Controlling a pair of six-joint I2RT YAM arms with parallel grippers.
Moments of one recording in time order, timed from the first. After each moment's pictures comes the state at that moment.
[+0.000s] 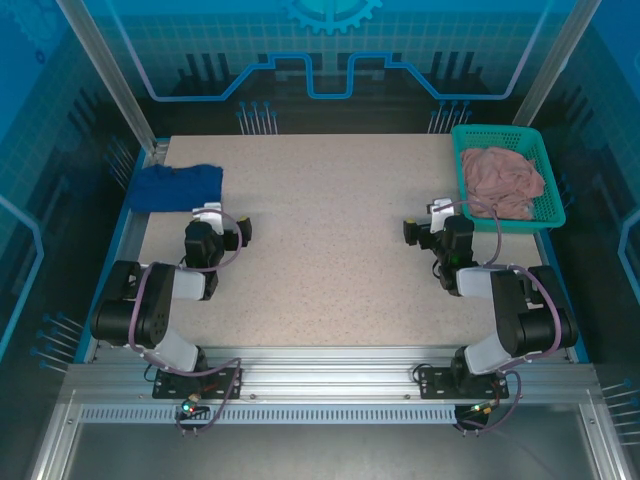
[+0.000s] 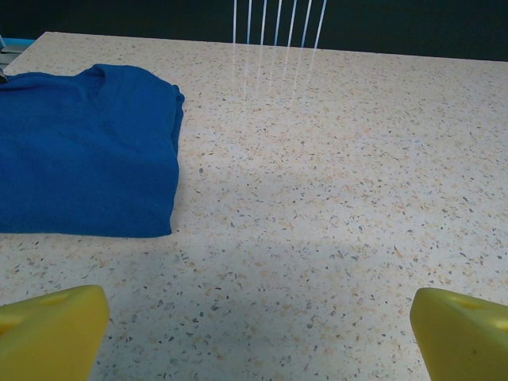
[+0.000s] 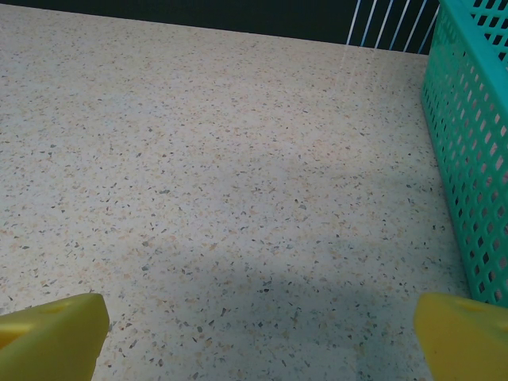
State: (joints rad) left arm -0.01 1.57 0.40 0.83 -0.03 -0.10; right arm 0.09 1.51 0.45 0.65 0.03 -0.07
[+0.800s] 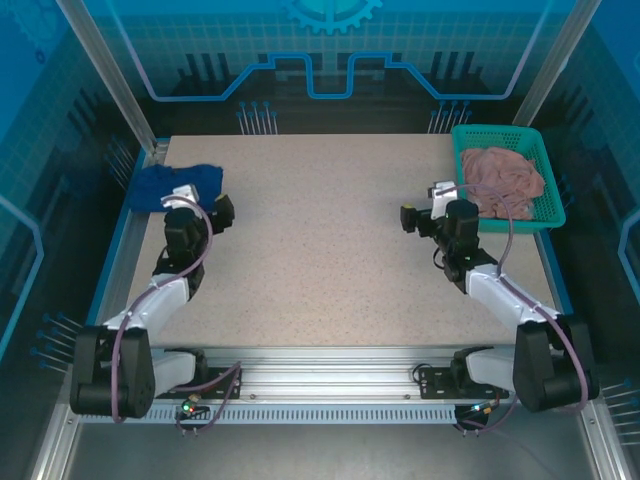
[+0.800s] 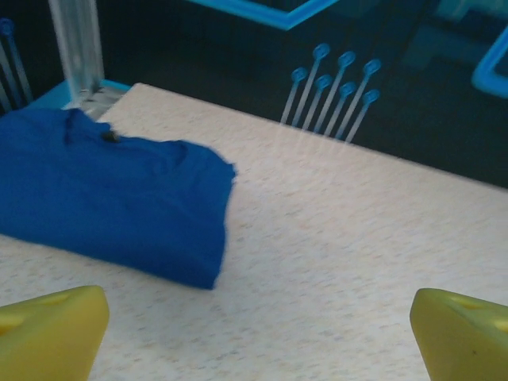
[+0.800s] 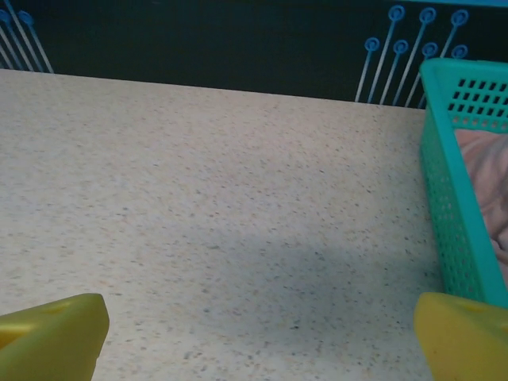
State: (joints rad) left arm 0.01 1.17 0.53 0.36 -0.11 -0.32; right arm 0.18 1.21 0.63 0.21 0.07 0.00
